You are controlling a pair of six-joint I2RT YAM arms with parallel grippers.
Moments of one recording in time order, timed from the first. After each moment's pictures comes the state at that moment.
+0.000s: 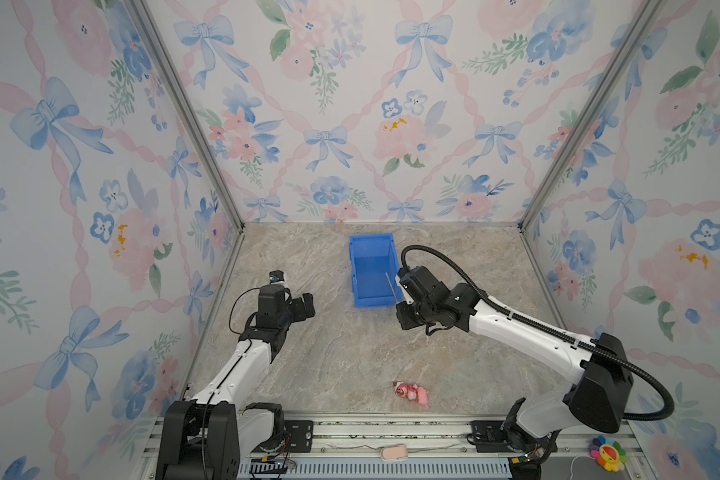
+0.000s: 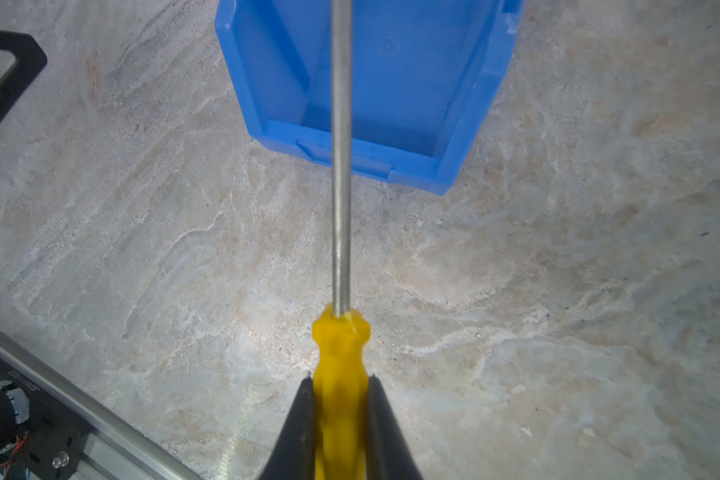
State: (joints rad) left arm -0.06 1.12 0.51 -0.02 0.02 -0.26; right arm 0.84 1.52 1.26 -0.76 0.07 0.49
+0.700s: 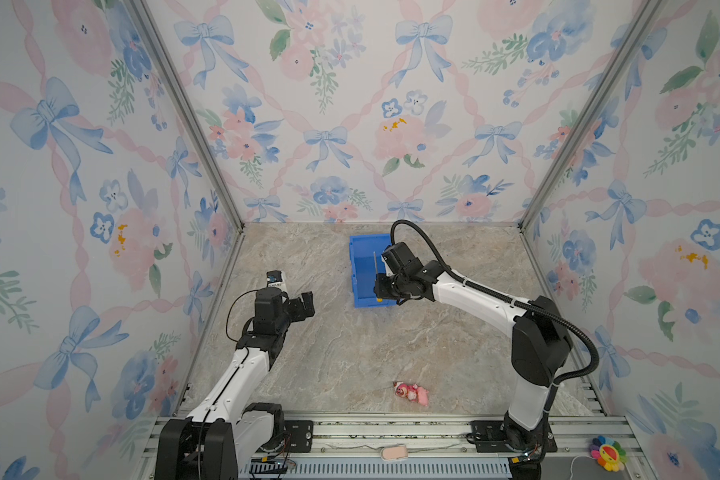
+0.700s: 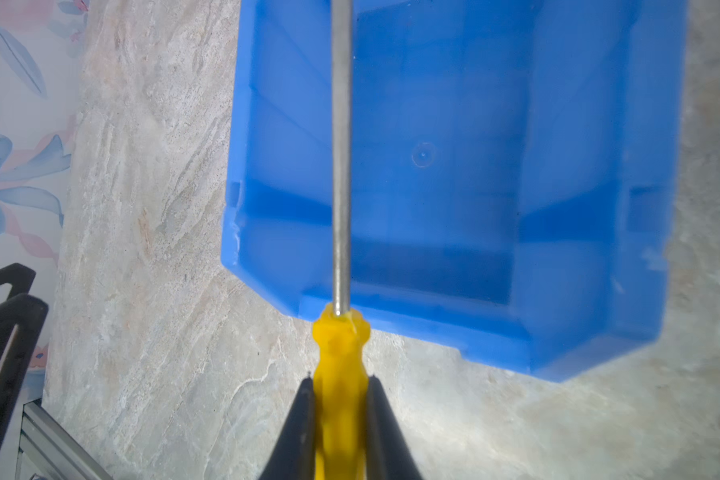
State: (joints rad) left arm -0.06 1.04 0.48 0.03 0.03 -0.26; right arm 0.74 1.88 1.53 -0.56 -0.05 0.65
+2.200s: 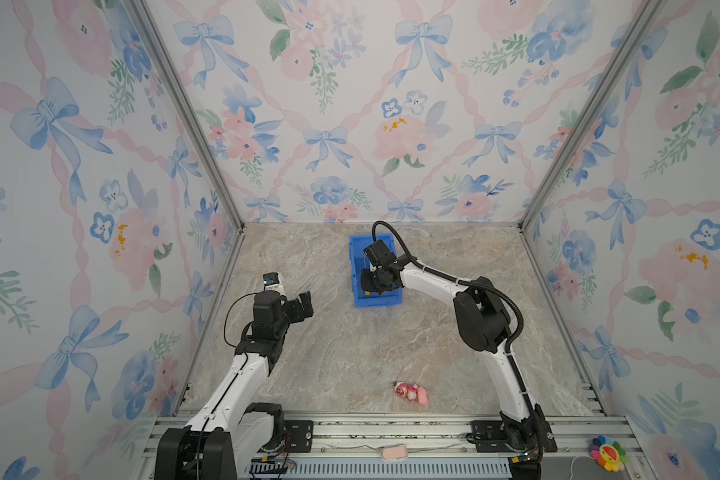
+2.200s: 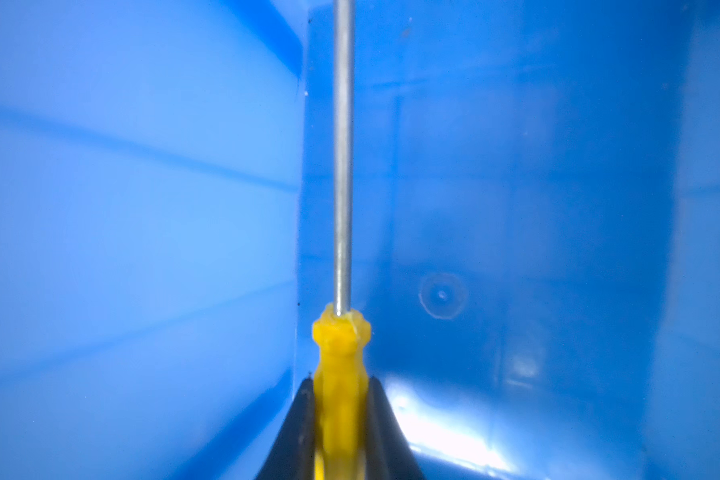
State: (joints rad) left arm -0.06 0.99 0.45 0.06 0.00 -0.29; right arm 0.69 2.32 1.88 -0.57 -0.05 0.62
